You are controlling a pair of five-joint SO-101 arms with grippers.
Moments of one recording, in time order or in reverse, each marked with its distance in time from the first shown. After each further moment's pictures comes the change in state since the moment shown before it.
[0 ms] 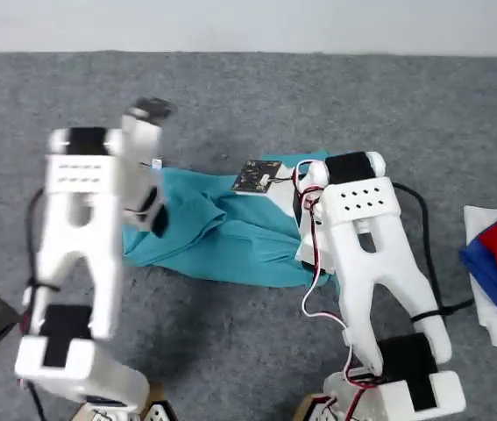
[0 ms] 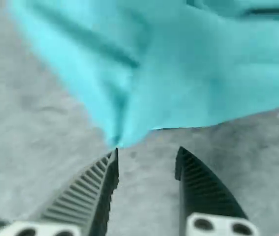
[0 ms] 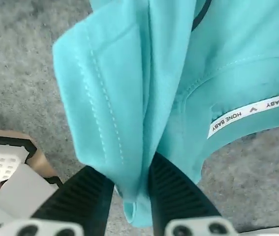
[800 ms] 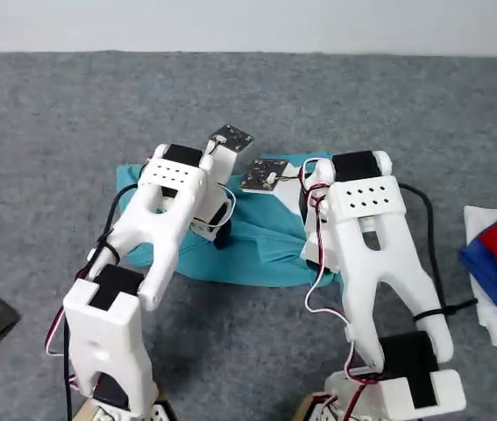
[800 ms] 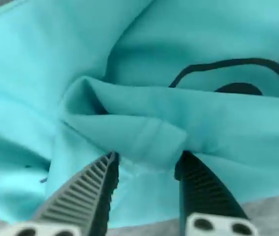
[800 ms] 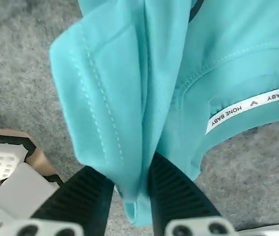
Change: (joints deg) left arm 14.9 20.0 0.0 -17.7 7.8; right arm 1.9 0.4 0.0 0.0 0.5
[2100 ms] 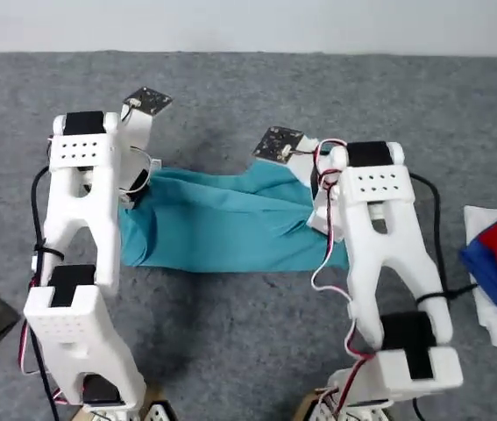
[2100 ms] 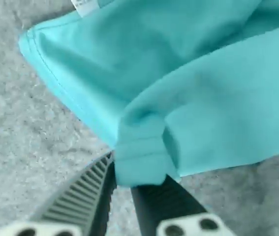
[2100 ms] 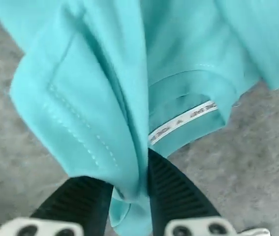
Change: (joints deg) left arm -19.5 -1.5 -14.9 13.8 -14.9; right arm 5.4 8.3 -4.4 -15.8 0.1
